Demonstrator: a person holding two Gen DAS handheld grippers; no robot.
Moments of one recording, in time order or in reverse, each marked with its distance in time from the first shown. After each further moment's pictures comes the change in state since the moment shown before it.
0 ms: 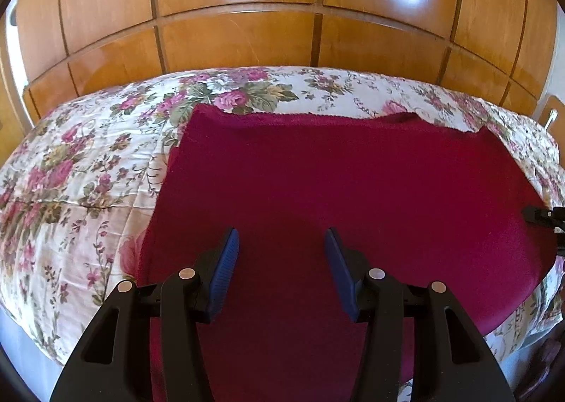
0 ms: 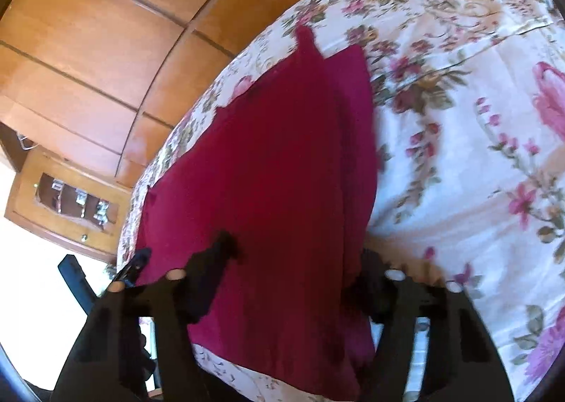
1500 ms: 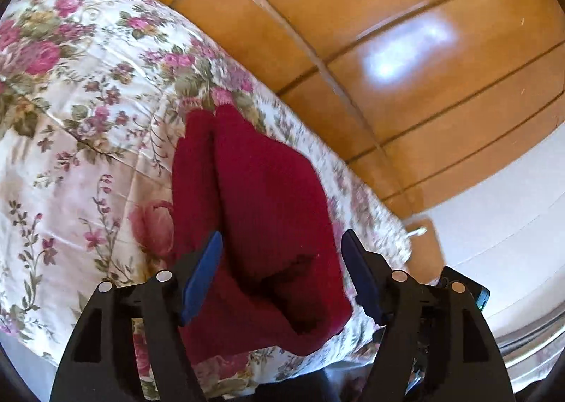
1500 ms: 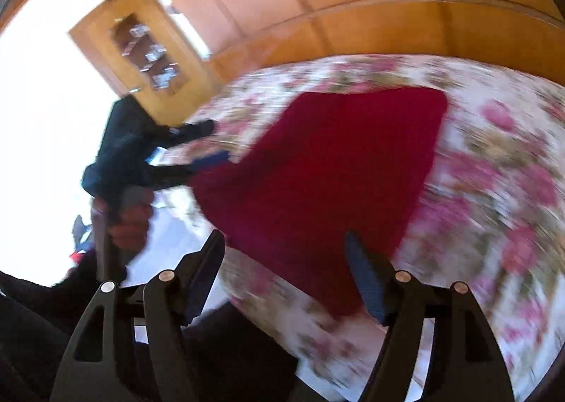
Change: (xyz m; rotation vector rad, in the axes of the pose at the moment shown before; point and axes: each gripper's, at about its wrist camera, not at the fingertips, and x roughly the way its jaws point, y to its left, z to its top) left arm -0.052 0.142 0.017 -0.530 0.071 -0.637; right arm 0.032 0.208 -0.084 -0.609 0.150 0.083
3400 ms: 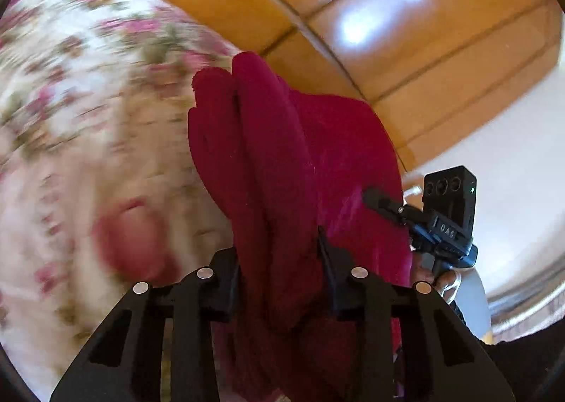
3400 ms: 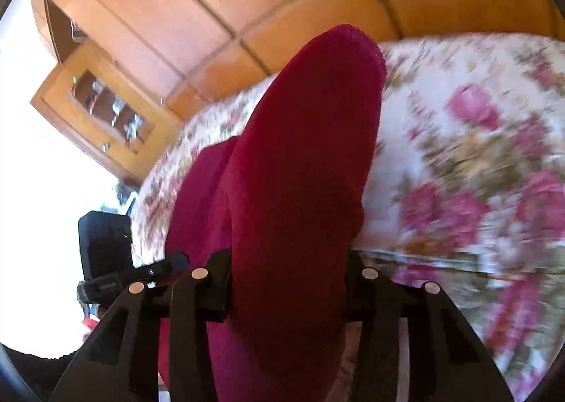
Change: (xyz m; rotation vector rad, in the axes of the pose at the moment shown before) left arm 0.053 0.034 -0.007 0.158 0.098 -0.122; right arm 0.015 -0.094 0.071 0.230 -0.124 0.017
